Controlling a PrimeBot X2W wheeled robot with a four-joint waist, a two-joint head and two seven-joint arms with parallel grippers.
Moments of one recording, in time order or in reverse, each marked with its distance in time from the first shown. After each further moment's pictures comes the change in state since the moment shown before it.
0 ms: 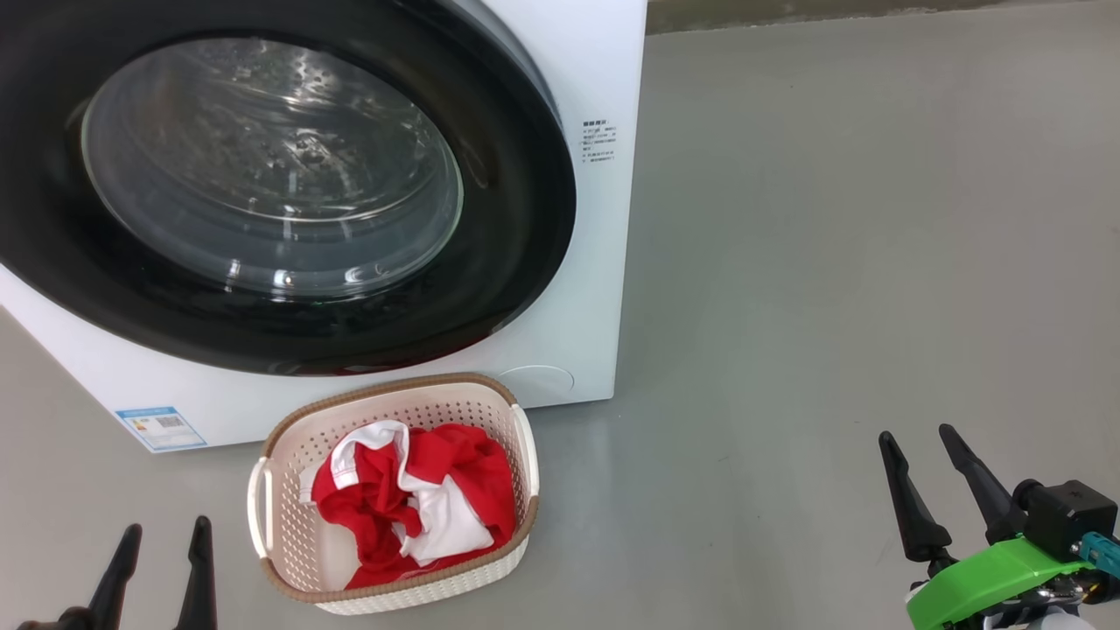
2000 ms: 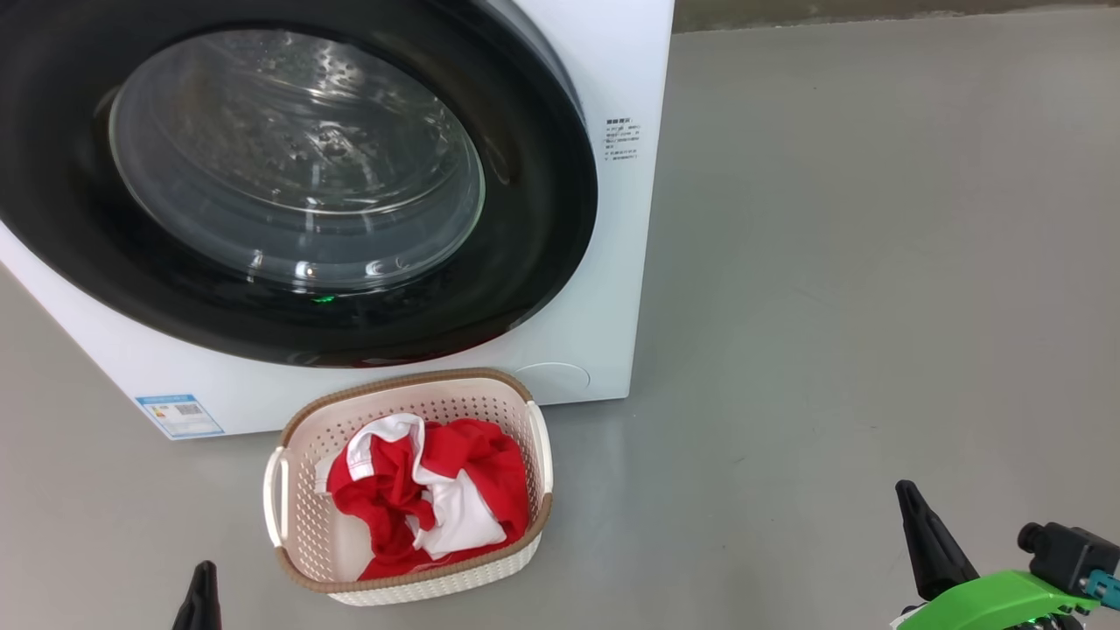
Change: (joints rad) left arm 0.018 -0.095 0.001 0.063 -0.282 0.000 0.087; right arm 0.046 0.076 -0.026 0.054 0.287 0.000 0.087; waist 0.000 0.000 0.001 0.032
